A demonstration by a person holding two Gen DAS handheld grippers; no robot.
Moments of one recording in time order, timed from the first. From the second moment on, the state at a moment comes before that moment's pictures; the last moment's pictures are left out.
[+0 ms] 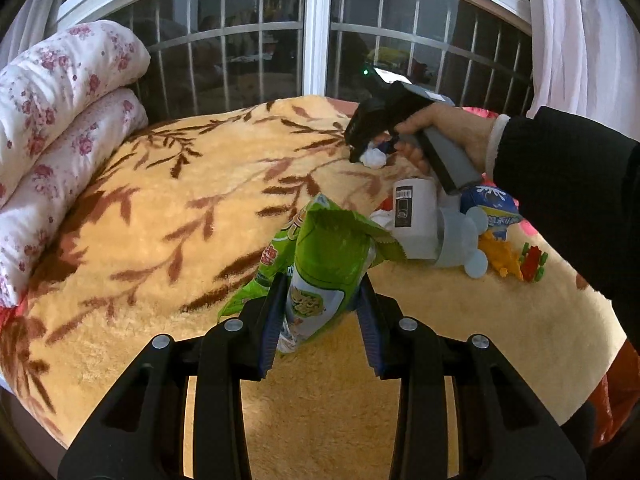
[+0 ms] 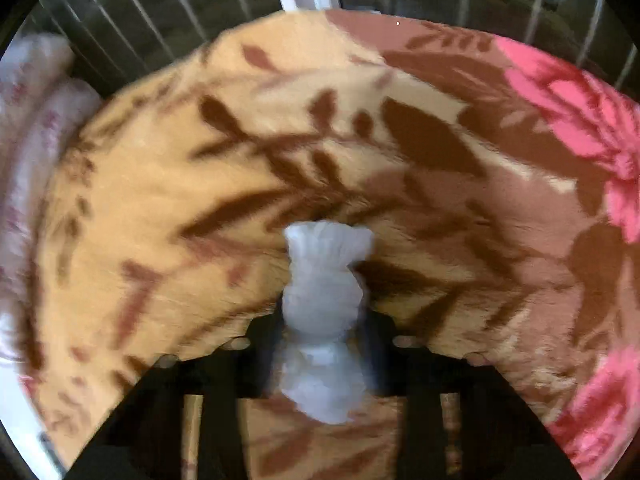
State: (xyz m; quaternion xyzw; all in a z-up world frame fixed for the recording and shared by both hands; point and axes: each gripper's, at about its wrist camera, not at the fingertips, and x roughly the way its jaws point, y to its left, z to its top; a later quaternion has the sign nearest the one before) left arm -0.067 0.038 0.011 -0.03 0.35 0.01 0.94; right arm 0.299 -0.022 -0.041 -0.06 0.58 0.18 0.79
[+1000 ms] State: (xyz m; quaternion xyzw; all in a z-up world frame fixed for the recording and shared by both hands) left arm -0.244 -0.018 0.015 -0.05 0.37 -0.08 0.92; right arm -0.187 -0.221 0.019 0.00 0.43 0.27 0.86
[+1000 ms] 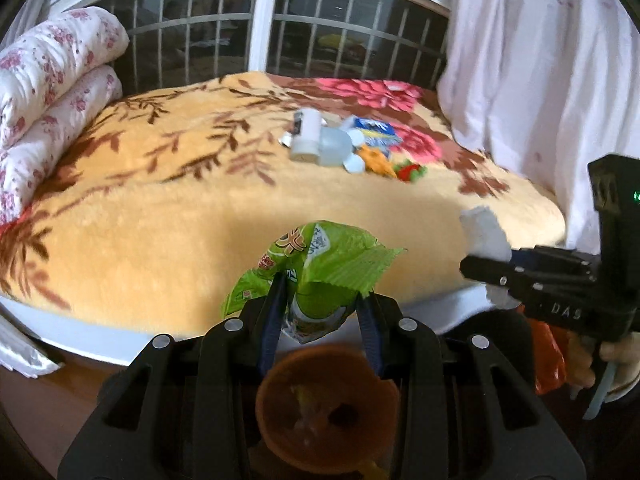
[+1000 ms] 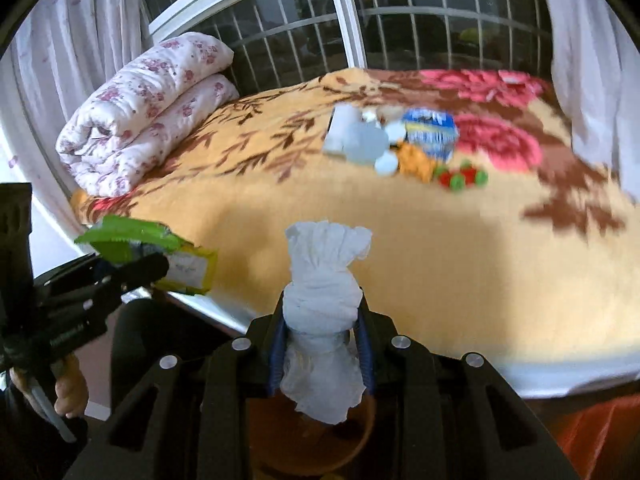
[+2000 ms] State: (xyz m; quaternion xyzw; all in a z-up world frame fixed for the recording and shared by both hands) left arm -0.254 -0.038 -0.178 0.00 0.61 -0.13 0.79; right arm -0.241 -0.193 -0.150 -0.05 0.59 0.28 0.76
